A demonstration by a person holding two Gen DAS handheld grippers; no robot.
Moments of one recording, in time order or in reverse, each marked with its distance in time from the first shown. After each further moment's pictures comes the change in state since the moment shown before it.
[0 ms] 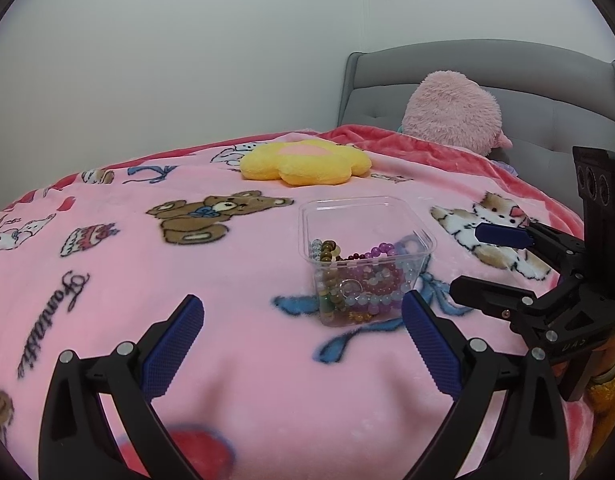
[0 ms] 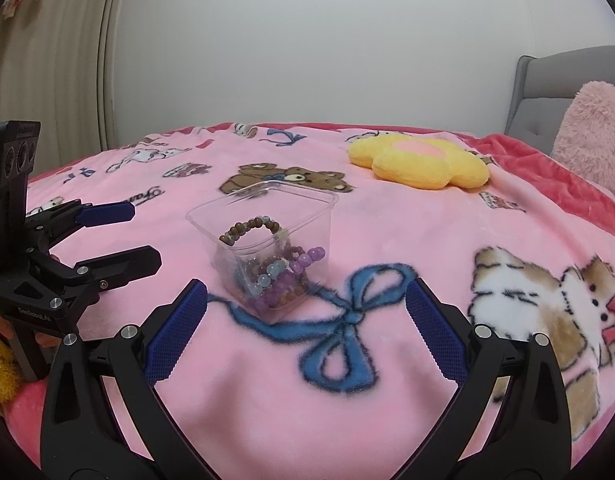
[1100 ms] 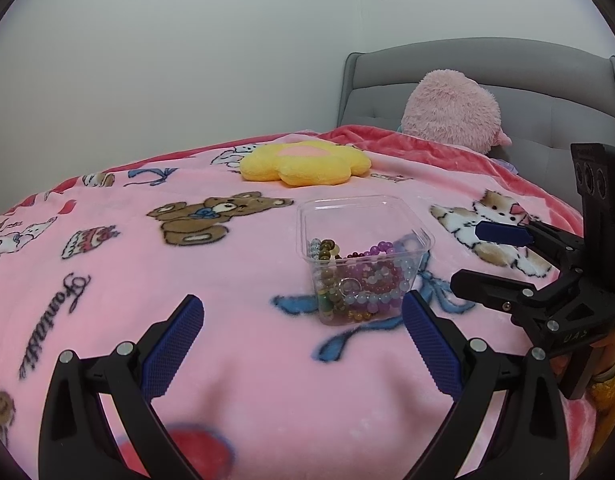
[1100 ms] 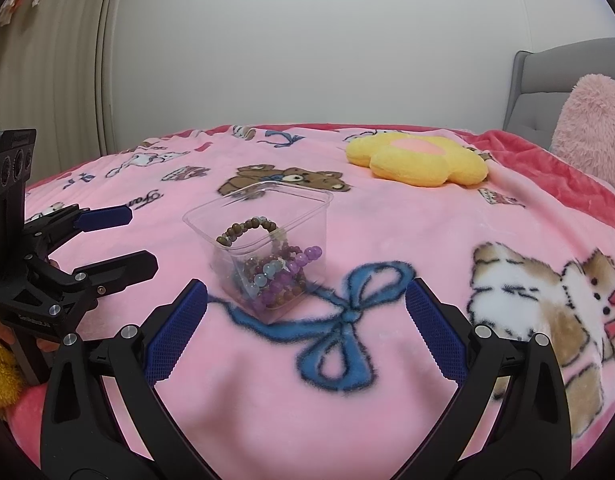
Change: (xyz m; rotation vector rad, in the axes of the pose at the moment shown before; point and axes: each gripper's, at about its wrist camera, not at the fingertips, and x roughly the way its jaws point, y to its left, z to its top) left arm 0.000 -0.001 -0.001 0.009 -0.003 0.003; right arm 0.001 -0.003 0.001 0.023 -0.006 0.002
